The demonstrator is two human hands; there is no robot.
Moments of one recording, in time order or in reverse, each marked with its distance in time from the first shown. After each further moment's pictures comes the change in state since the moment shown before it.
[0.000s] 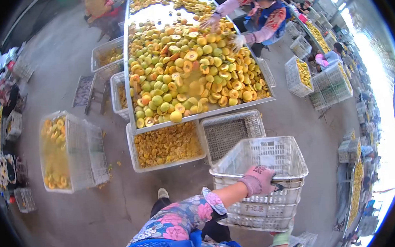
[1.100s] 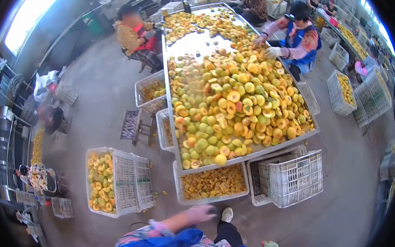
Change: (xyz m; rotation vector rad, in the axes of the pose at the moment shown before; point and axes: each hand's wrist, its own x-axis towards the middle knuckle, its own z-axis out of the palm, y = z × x) left_hand -0.194 -0.189 -0.135 -0.061 -0.230 -0.718; right_hand 0.096 0.149 0.069 -1.536 -0.660 -0.046
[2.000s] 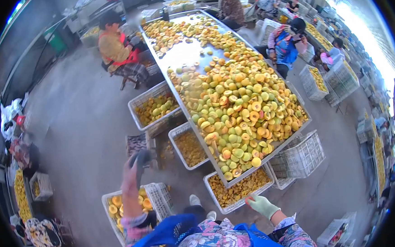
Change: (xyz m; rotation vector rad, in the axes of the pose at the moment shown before) left_hand -0.215 -0.311 -0.457 -0.940 0.875 0.309; right_hand 0.161 -0.558 0.118 0.380 0.031 0.101
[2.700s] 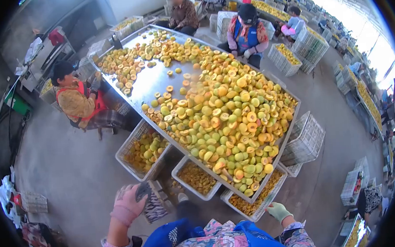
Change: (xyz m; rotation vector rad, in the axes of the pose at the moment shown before) left_hand 0.210 0.138 -0.019 1.242 -0.489 0.509; right_hand 0.061 -0.074 0.055 -0.058 0.380 0.516
